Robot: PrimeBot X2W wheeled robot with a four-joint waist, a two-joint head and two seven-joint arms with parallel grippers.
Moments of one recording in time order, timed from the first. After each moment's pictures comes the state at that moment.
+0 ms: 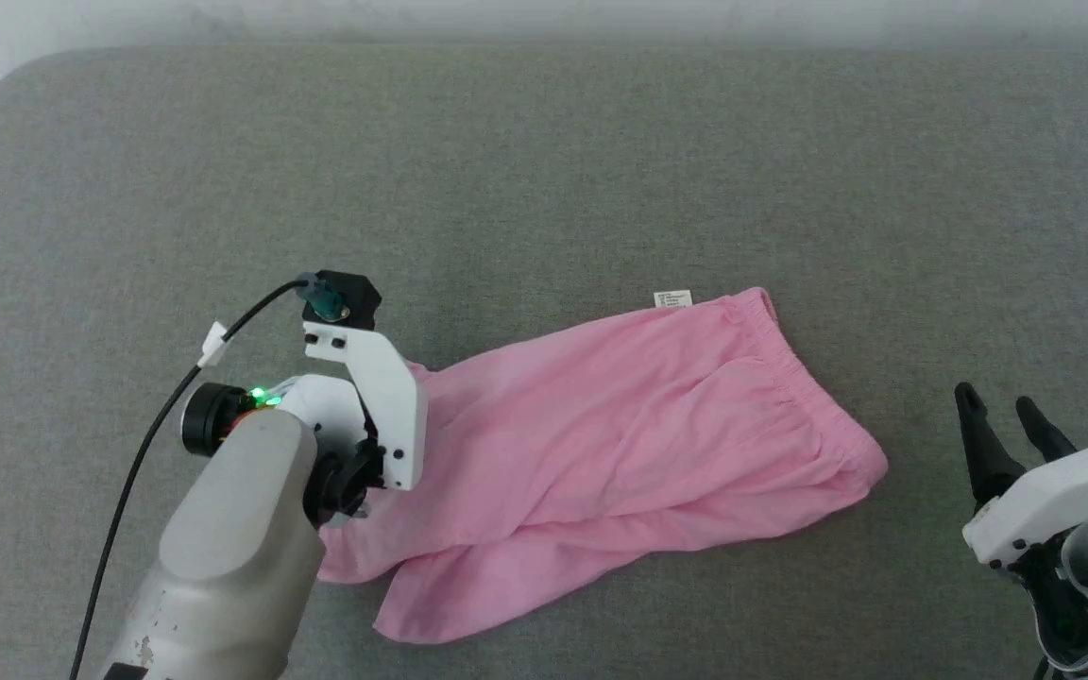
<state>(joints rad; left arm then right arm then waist) -0.60 0.23 -0.40 0.56 -0.43 0.03 0.61 -0.14 -0.05 -0.26 0.15 0.34 0.13 0.25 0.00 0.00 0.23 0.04</state>
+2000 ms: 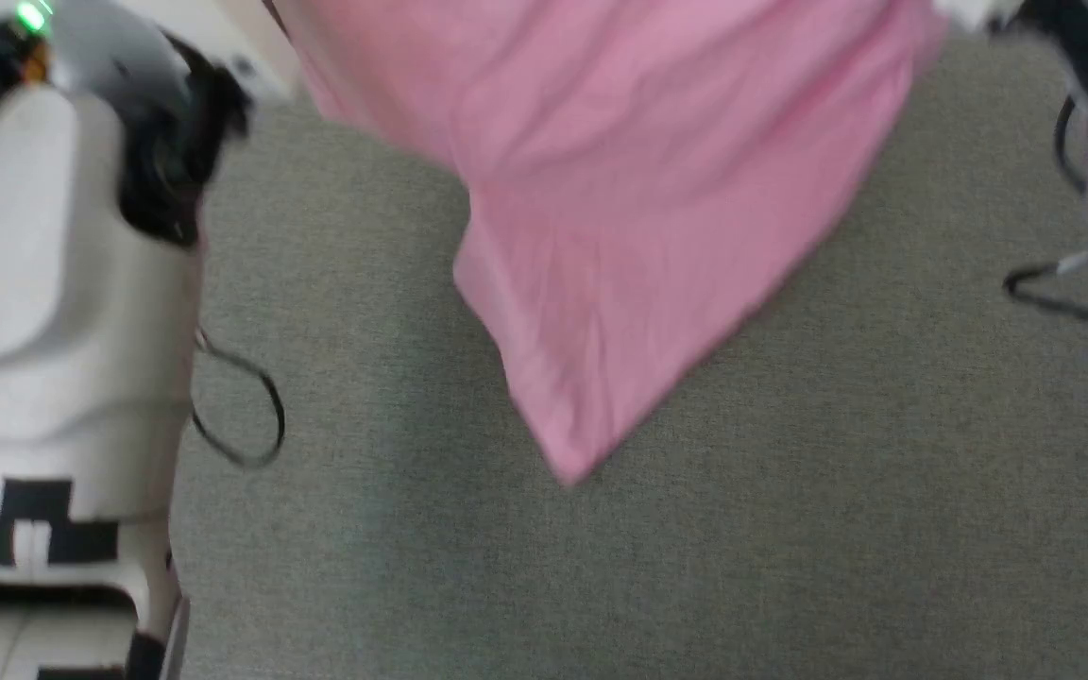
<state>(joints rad) -0.97 0.24 -0.17 0.36 -0.54 0.11 0.29 -1.10 -0.17 0.07 0.47 0.48 0.13 0.51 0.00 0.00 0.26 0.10</state>
